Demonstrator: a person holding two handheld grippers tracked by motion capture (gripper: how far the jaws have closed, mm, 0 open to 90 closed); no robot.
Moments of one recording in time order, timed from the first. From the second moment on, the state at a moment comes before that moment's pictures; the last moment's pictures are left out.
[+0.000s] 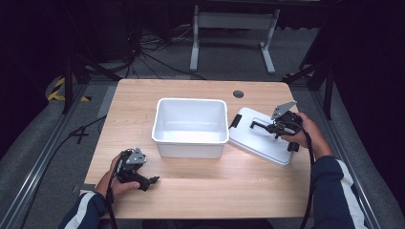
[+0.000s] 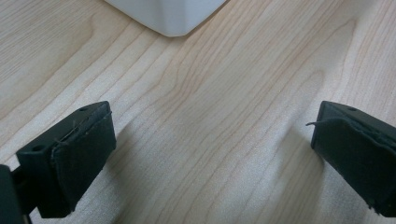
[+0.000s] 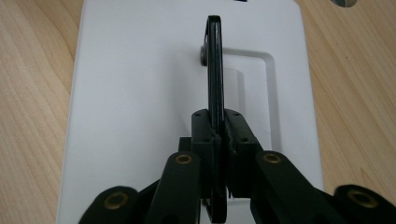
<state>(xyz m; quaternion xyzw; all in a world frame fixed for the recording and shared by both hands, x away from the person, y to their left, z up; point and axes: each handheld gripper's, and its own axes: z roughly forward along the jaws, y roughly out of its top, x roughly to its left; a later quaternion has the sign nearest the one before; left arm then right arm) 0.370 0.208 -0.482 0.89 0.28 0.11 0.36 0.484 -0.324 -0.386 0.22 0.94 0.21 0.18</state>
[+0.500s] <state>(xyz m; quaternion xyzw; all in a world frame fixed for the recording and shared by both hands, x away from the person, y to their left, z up) 0.369 0.208 -0.483 0.88 0.28 0.11 0.36 0.477 -0.329 -0.377 0.23 0.92 0.25 0.19</state>
